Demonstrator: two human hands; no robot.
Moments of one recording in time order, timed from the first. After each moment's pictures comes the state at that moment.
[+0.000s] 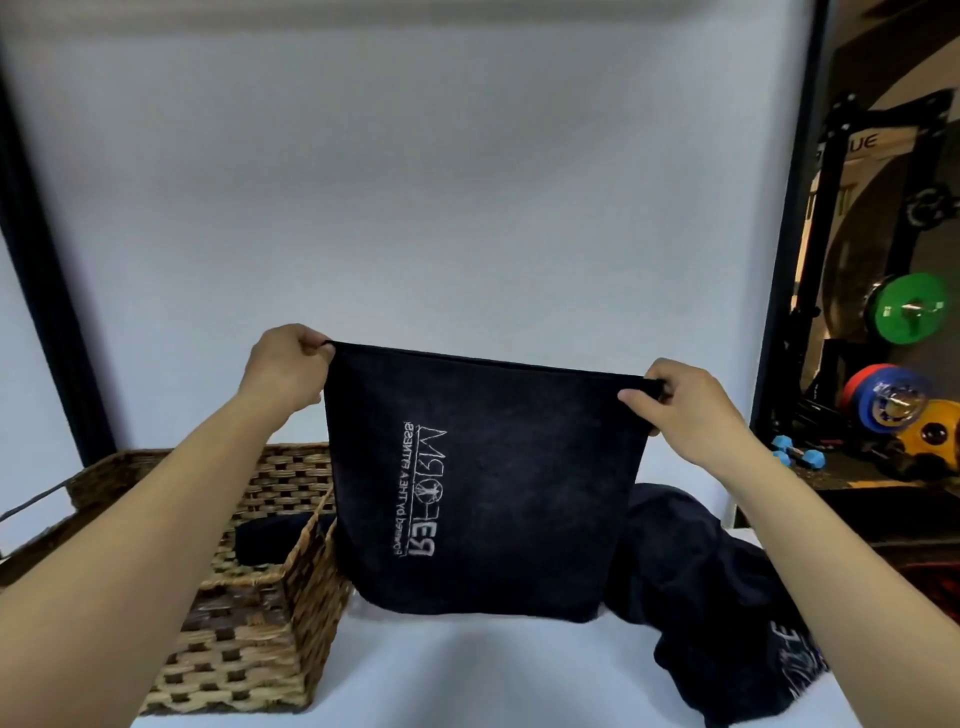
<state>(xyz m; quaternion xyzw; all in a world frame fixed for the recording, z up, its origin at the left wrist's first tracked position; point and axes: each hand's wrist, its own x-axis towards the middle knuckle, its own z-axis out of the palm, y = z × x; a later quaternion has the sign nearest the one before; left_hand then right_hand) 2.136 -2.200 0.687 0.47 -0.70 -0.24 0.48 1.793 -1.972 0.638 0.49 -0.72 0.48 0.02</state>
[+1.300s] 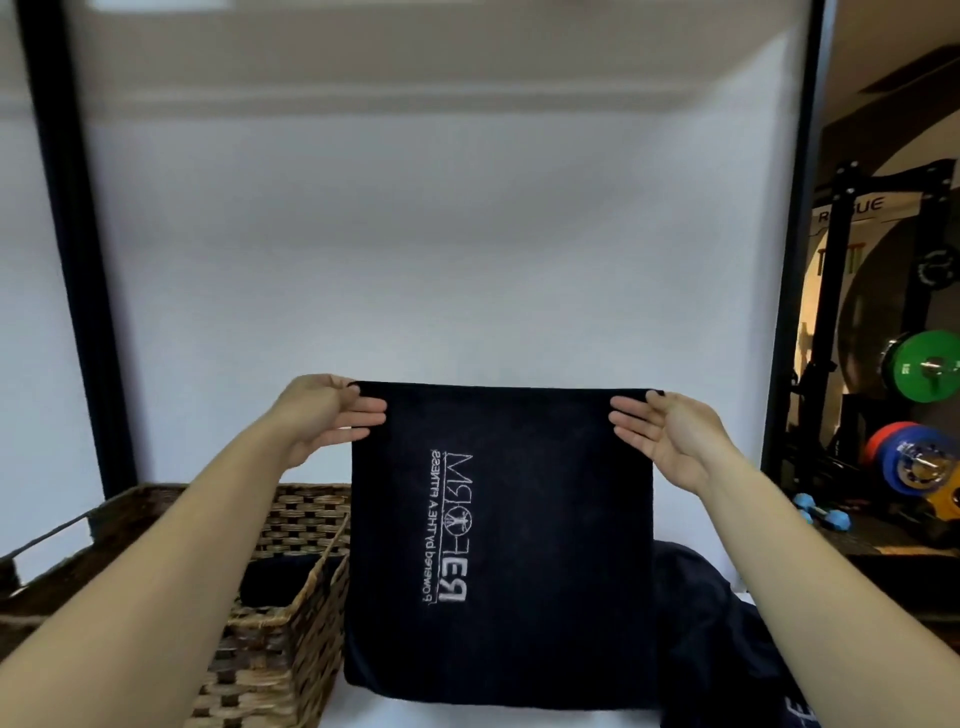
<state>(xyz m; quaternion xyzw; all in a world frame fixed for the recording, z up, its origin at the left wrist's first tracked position) 2.140 -2.179 0.706 0.37 -0.62 -0.54 0.43 1.786 -2.001 0.676 0.28 -0.46 0.77 -0.34</state>
